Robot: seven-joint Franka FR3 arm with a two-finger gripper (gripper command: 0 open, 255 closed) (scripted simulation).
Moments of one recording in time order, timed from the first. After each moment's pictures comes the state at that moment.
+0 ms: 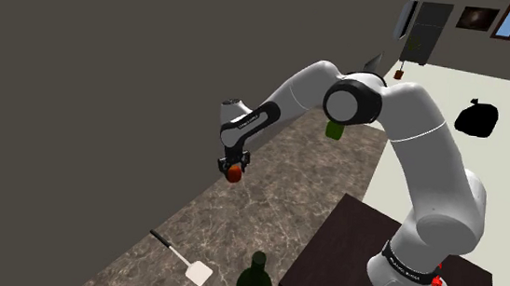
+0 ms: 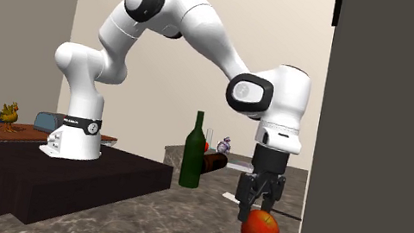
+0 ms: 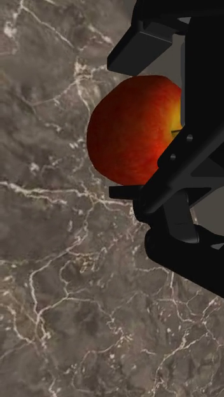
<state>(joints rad) -0.03 0.77 0.07 -1.61 -0.07 2.27 0.40</state>
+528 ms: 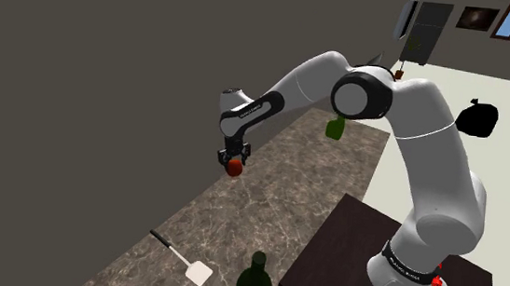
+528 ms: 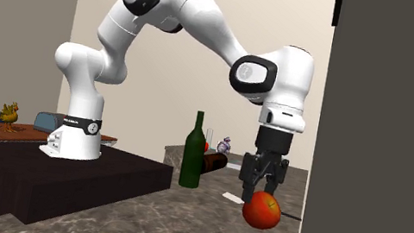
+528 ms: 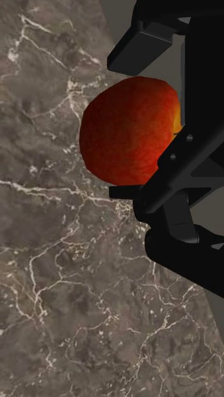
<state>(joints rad) -0.04 0.70 0.07 -1.61 -0.07 2.21 0.39</state>
